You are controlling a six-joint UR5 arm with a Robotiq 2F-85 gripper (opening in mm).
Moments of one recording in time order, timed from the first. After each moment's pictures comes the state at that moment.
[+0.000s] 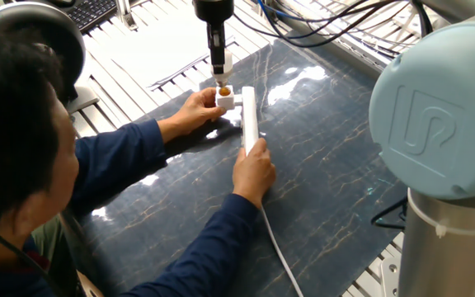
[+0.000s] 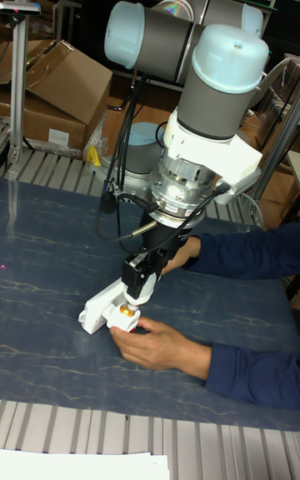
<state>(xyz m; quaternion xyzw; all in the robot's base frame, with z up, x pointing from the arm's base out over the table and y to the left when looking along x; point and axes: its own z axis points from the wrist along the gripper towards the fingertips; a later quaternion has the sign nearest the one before) 0.639 0.009 0.160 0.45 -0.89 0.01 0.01</state>
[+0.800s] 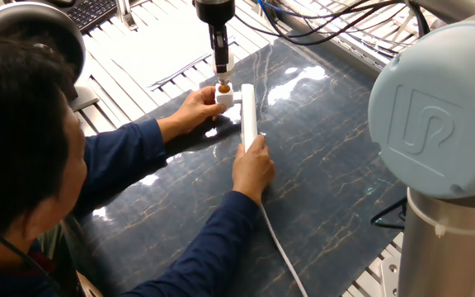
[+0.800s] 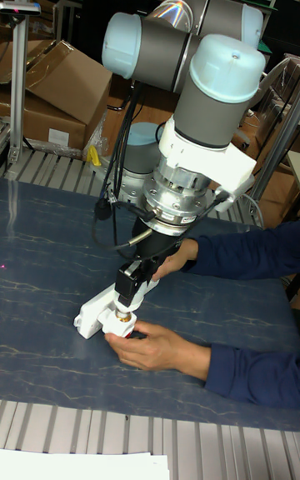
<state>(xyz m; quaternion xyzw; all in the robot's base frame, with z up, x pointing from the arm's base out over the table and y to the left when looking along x) 0.648 -0.004 0.153 0.50 -0.86 0.03 0.01</state>
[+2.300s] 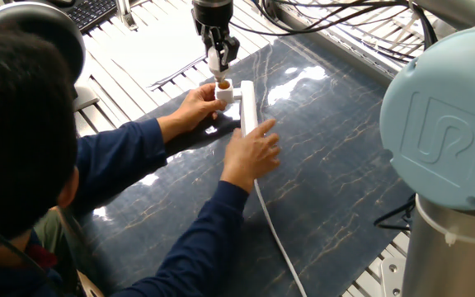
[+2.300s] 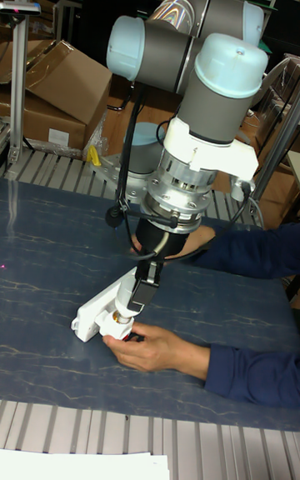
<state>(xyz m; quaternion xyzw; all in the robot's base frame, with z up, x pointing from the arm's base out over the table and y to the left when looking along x) 0.651 0.001 0.153 0.67 -0.74 0.04 0.00</state>
